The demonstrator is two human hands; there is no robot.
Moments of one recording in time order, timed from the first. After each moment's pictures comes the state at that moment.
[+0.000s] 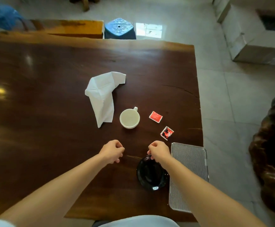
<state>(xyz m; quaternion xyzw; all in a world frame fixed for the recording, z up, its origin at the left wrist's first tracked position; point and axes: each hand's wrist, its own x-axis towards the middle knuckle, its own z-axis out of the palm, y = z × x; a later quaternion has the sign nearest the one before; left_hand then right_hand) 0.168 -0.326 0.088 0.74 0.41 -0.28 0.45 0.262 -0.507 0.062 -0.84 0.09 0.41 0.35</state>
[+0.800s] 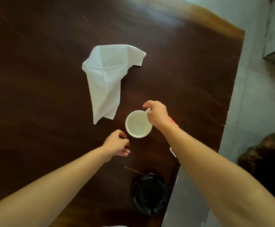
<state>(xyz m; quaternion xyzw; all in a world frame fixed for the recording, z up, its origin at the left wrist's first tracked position) 0.247 -0.272 -0.013 0.51 0.51 -0.25 0.64 0.425 -0.343 0.000 -0.91 -0.19 0.34 0.17</state>
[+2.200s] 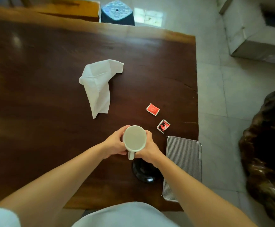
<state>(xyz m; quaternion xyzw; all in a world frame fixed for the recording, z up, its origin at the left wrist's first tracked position) 0.179 -0.336 0.087 0.65 0.28 -0.28 0.65 0.244 -0.507 0.059 -0.78 -0.06 0.48 0.41</state>
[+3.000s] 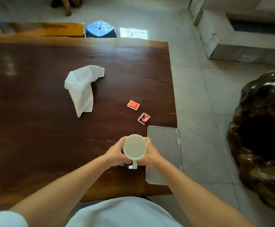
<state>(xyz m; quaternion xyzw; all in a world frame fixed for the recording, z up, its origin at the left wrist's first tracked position) 0.132 -0.458 0.079 0.76 0.24 -0.28 0.53 0.199 -0.621 0.060 -0.83 -0.10 0.41 0.36</state>
